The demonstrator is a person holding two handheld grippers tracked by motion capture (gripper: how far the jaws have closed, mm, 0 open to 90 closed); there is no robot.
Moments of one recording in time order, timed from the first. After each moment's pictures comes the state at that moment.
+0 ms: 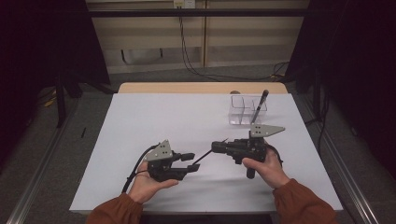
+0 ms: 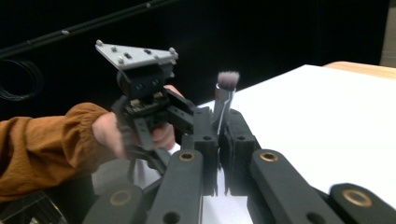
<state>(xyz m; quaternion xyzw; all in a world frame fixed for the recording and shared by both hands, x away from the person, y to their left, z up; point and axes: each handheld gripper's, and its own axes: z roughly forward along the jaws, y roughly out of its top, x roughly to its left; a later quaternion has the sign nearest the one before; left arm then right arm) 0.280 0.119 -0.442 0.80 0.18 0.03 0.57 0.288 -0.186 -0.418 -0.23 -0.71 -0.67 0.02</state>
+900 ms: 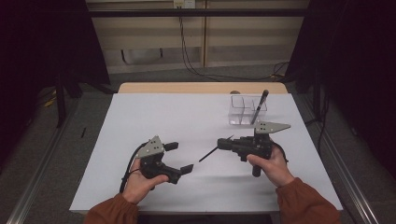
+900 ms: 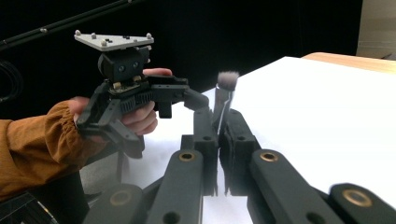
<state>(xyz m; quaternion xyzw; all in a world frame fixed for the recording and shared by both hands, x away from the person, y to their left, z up) 0.283 0.136 -0.432 0.78 0.23 0.05 0.58 0.291 -0.201 -0.414 -0.26 -0.71 -0.65 0.00</state>
